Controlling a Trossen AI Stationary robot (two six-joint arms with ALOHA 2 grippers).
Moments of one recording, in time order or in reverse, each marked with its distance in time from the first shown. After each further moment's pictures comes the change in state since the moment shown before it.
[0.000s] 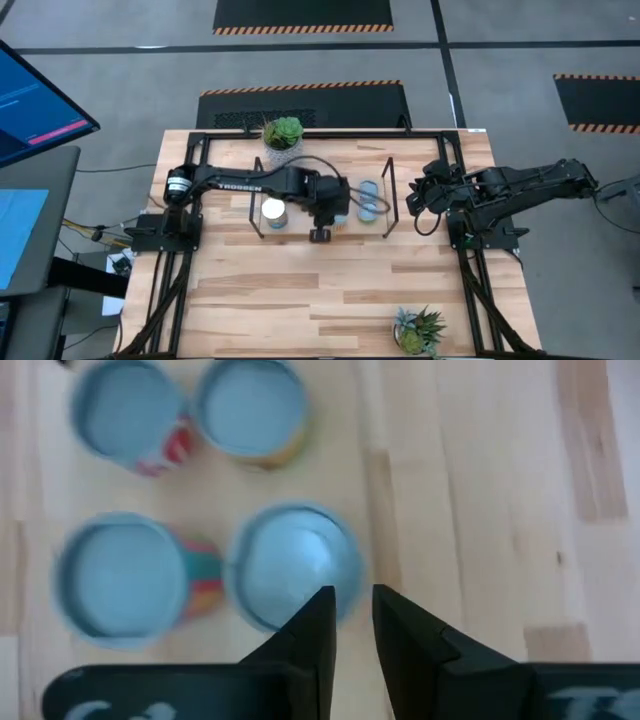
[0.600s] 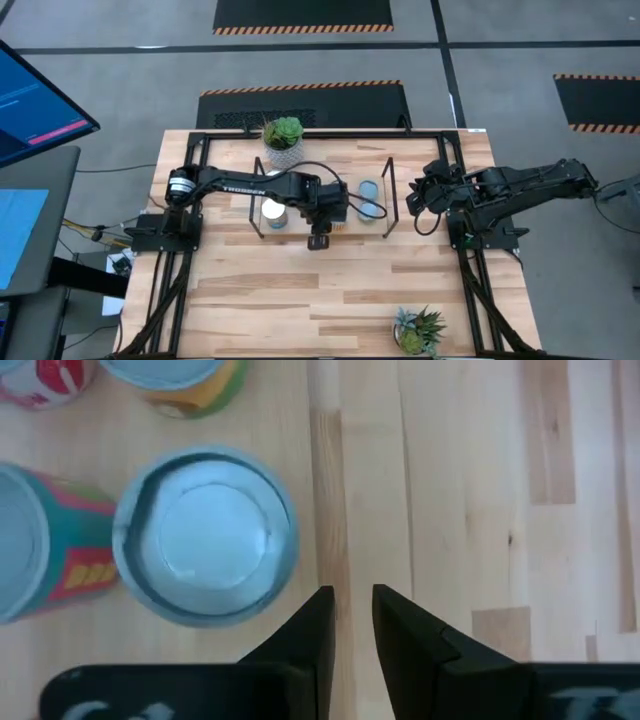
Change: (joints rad) left arm -0.007 0.014 -0.077 0.027 0.122 -0.087; right arm 0.000 0.000 0.000 0.000 0.000 0.007
